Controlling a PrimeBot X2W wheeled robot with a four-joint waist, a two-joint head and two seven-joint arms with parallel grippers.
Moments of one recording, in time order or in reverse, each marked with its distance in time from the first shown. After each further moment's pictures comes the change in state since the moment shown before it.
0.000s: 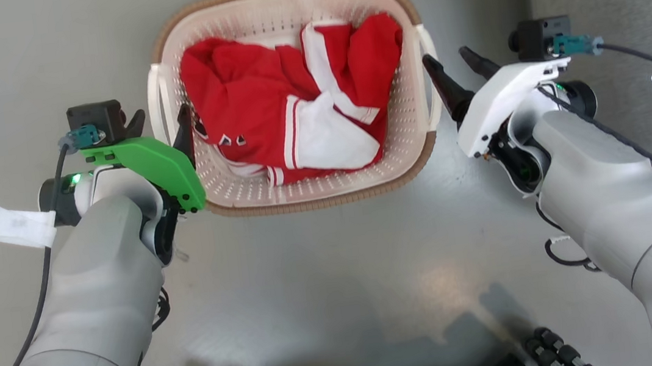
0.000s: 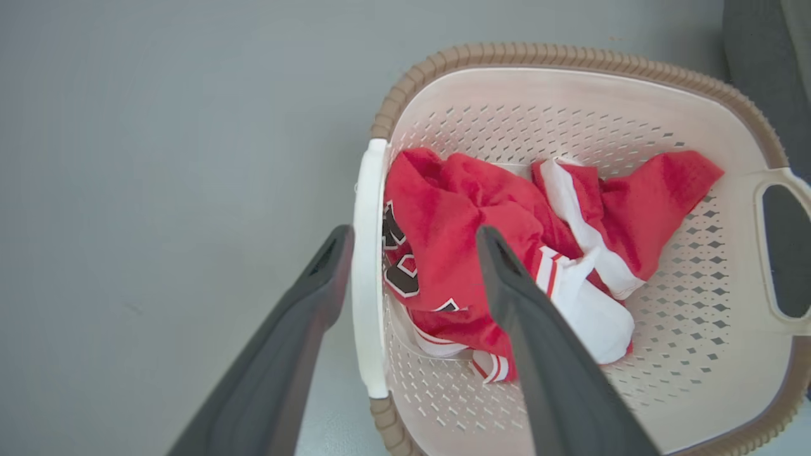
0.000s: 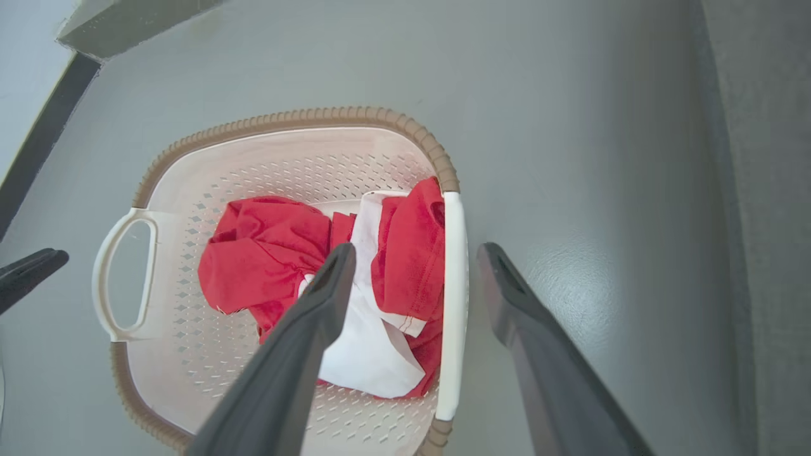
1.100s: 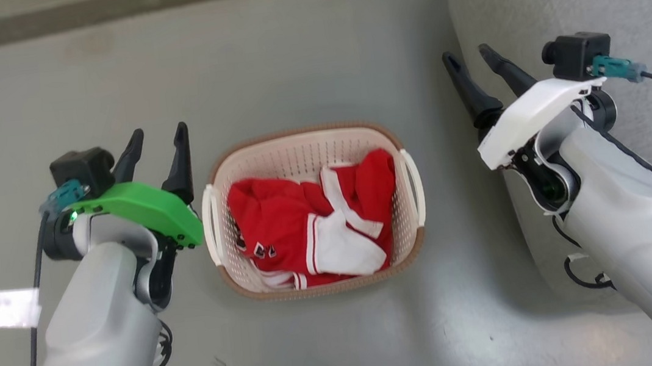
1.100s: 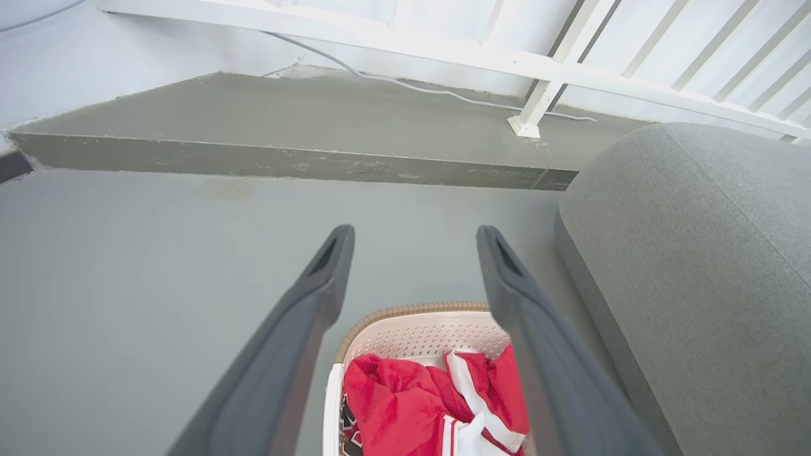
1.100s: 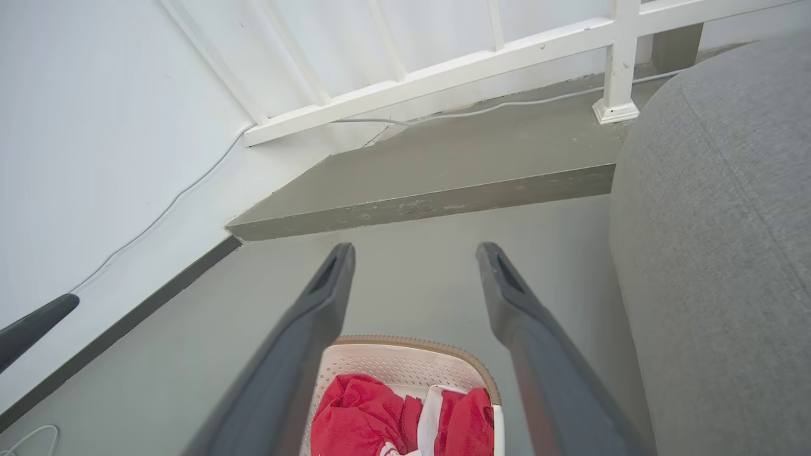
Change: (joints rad) left arm 0.270 0.076 0.237 -0.410 0.140 0.001 -0.003; right arm 0.188 -0.084 -0.263 -0.307 -0.198 -0.009 -0.004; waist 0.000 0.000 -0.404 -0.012
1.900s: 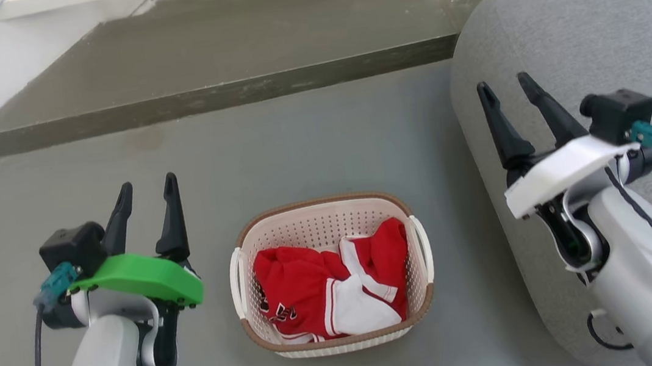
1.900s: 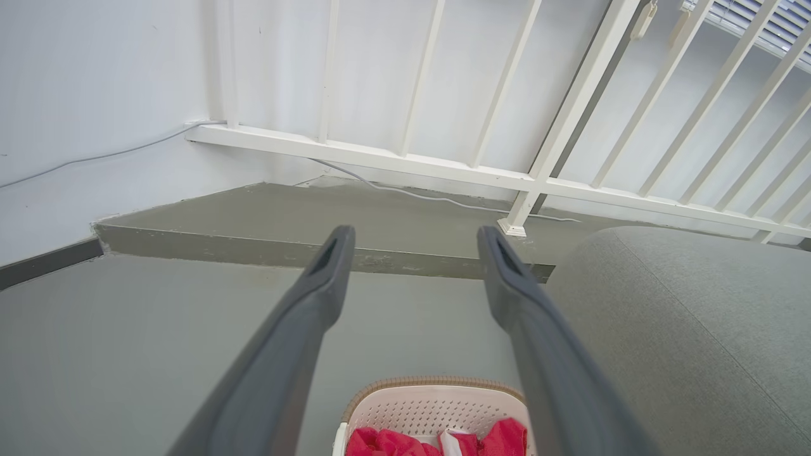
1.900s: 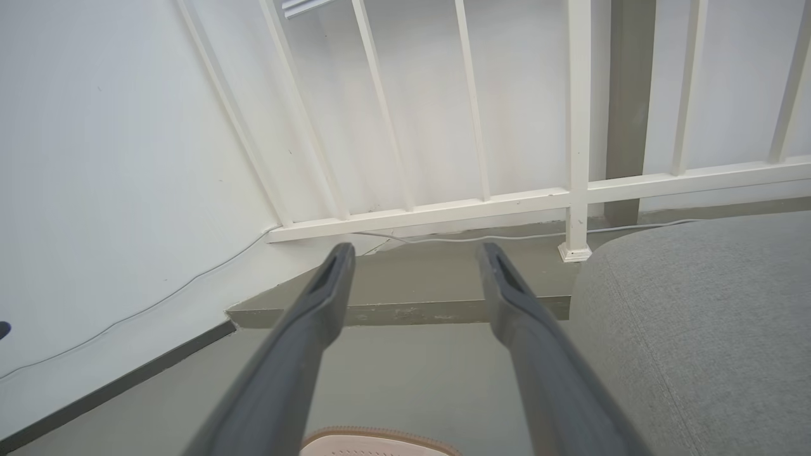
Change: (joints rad) left arm 0.311 -0.009 0.200 -0.334 0.125 0.044 0.000; right arm 0.315 -0.019 -0.252 -0.386 -0.264 -0.105 -0.001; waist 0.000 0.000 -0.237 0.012
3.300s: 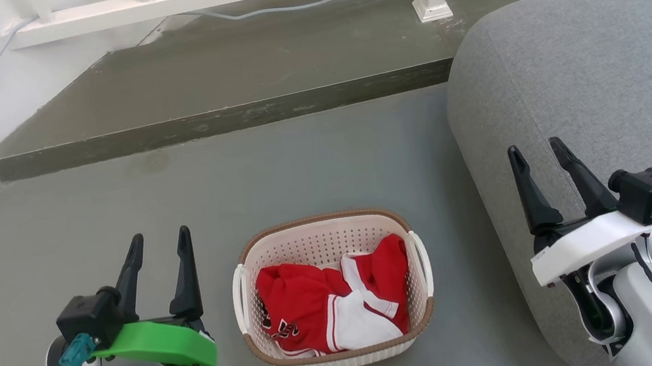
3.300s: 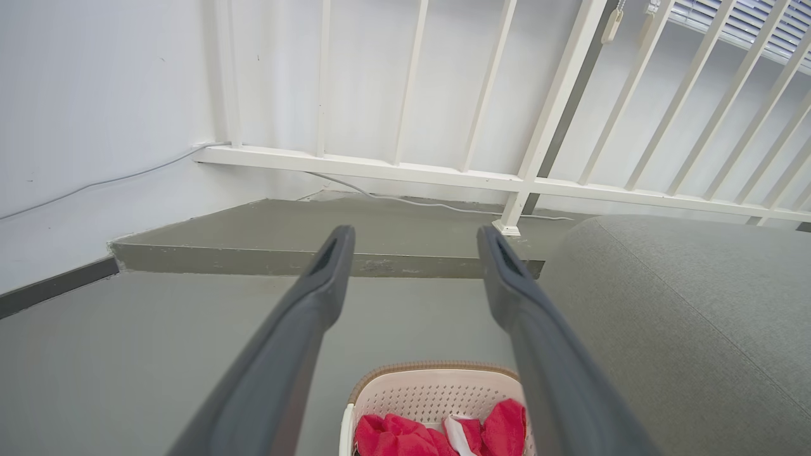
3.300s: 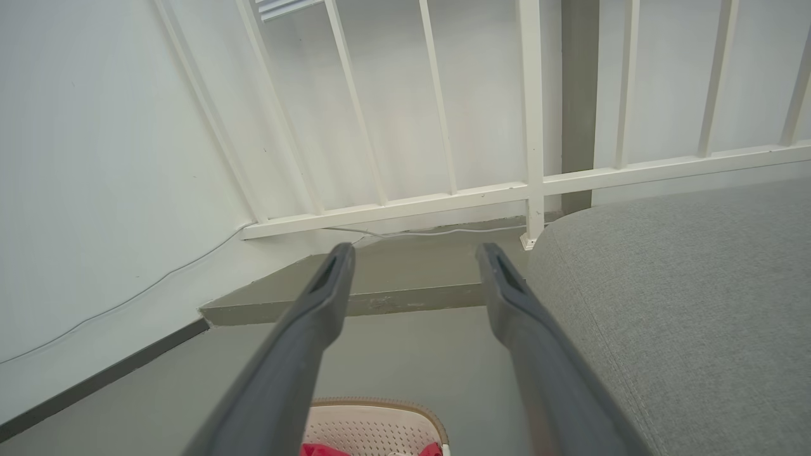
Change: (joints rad) left arm 0.252 -0.035 0.089 -0.232 0.154 -0.015 0.000; right arm 0.292 0.041 -0.154 -0.195 -0.159 -0.010 0.000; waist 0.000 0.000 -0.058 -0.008
